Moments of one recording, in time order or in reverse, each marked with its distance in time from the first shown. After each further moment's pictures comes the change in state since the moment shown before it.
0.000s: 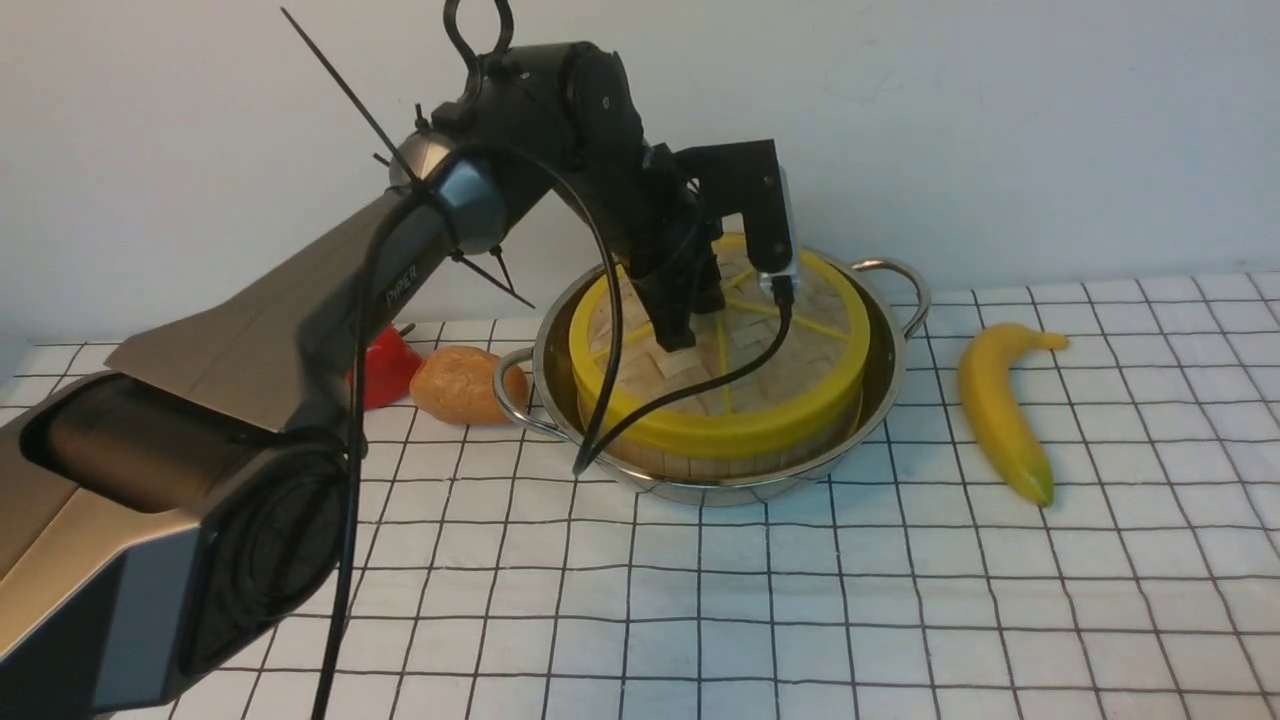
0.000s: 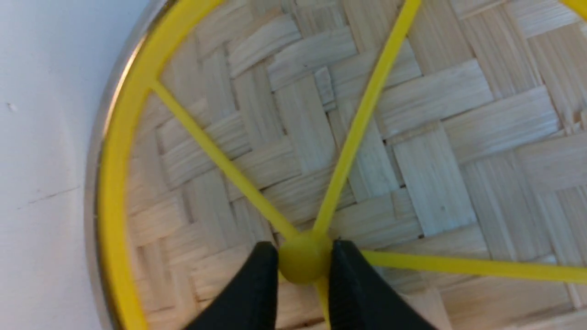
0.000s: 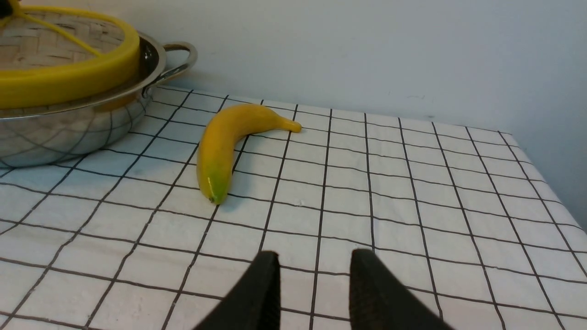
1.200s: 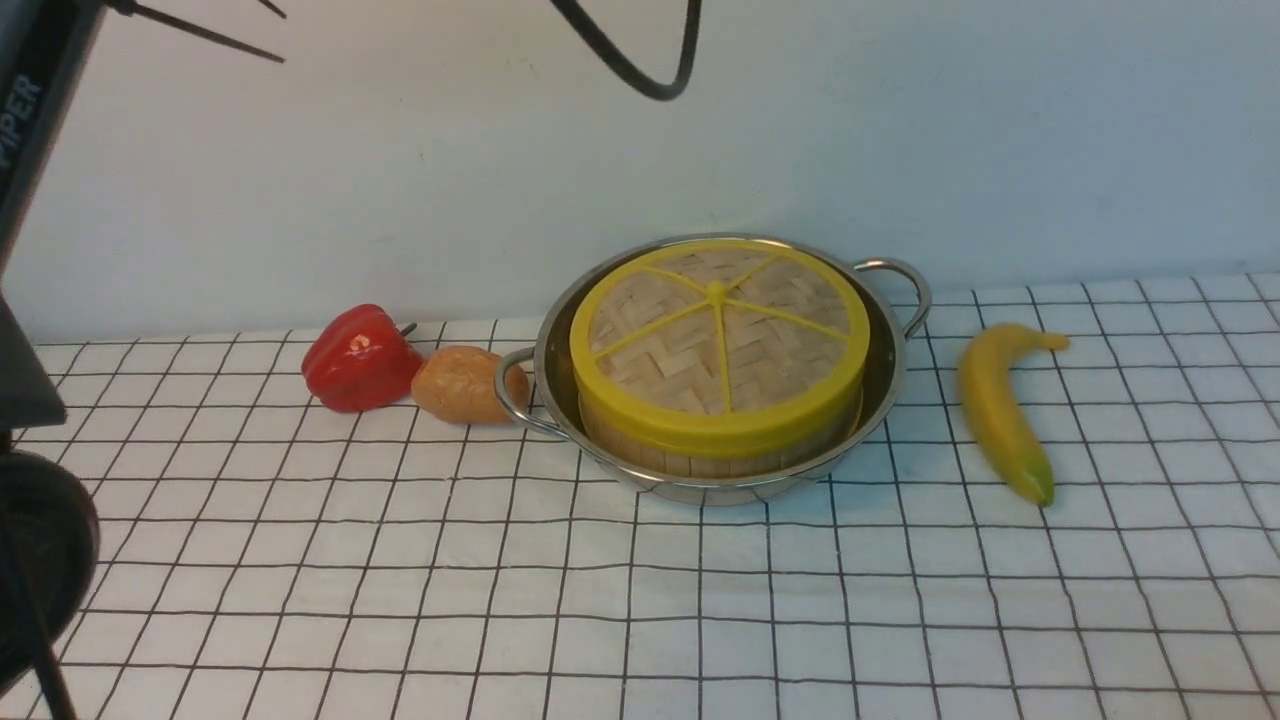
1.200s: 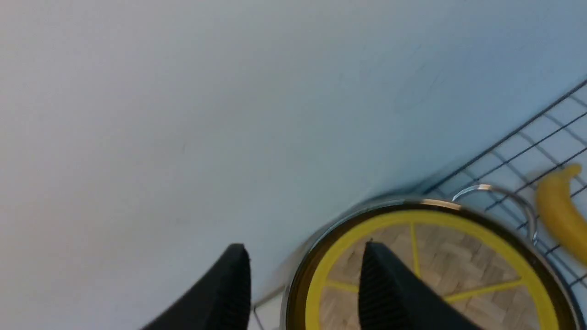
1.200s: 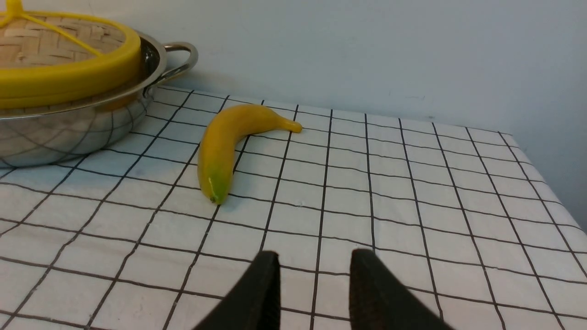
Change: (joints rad) right arm 0.000 0.000 0.000 0.000 0.000 0.000; left arm 0.027 -0.373 -0.198 0.269 0.176 -1.024
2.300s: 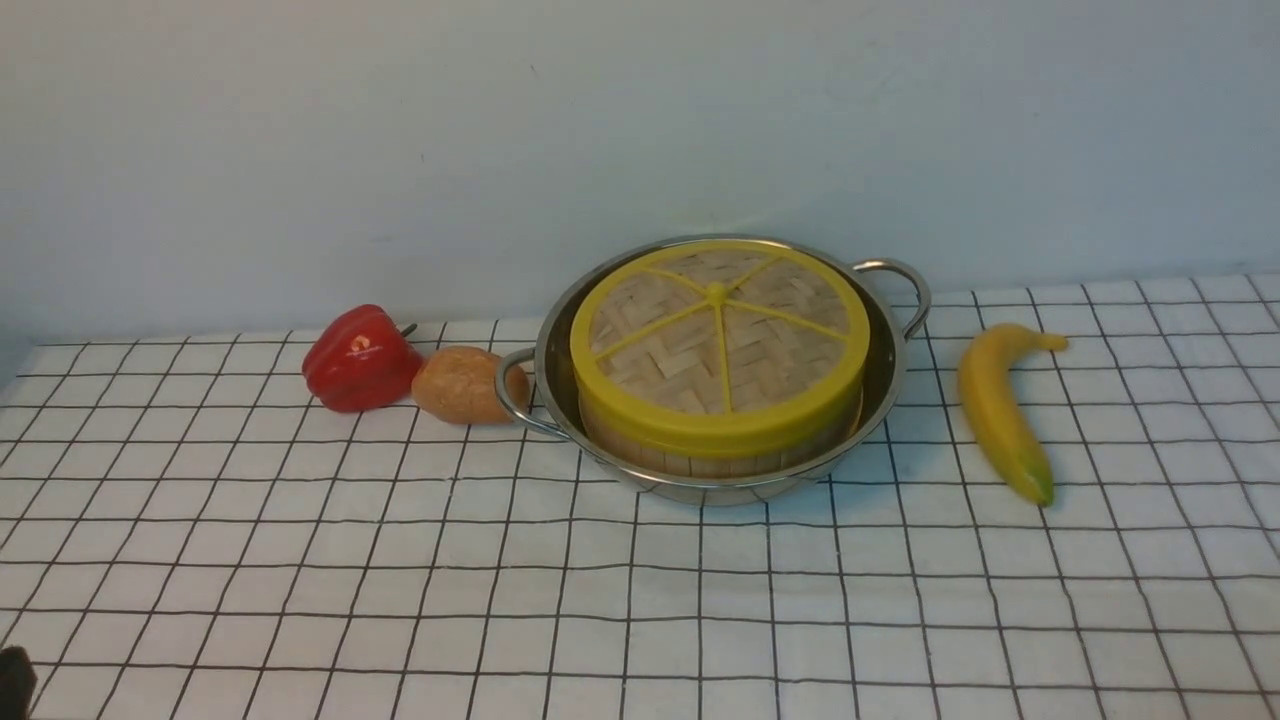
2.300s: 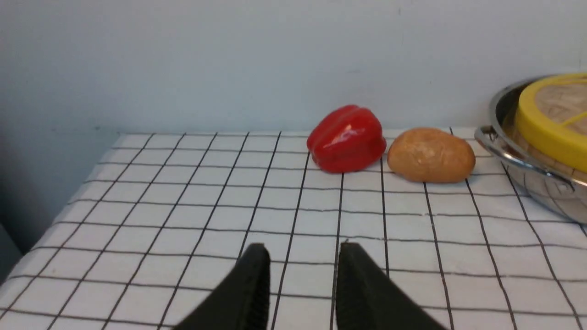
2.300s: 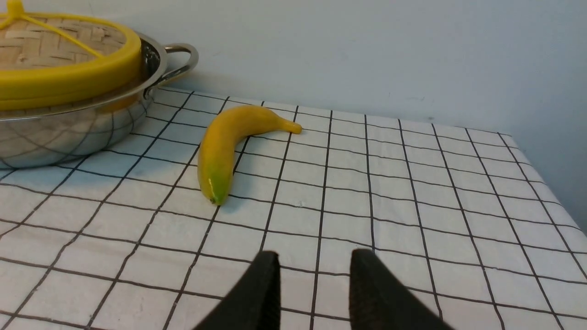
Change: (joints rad) right arm 0.000 0.000 0.000 0.000 0.000 0.000; left arm 0.499 -1.864 2.299 -0.101 -0.812 -0.108
